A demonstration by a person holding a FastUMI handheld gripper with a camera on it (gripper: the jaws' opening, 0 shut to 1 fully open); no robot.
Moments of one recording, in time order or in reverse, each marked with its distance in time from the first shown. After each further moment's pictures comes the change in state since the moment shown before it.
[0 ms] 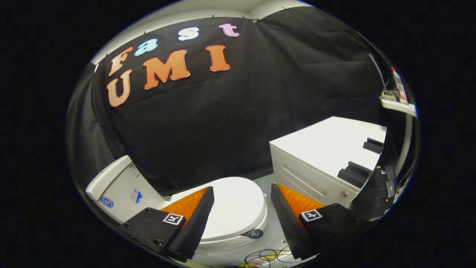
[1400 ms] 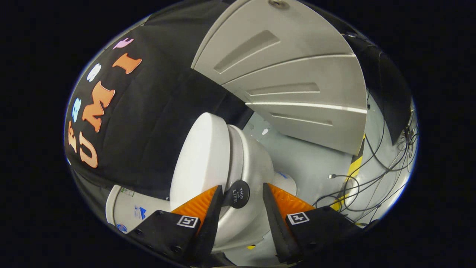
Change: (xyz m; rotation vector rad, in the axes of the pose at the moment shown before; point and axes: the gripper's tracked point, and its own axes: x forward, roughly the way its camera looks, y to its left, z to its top) arm 0.070 -0.061 -0.243 0.703 0.368 0.021
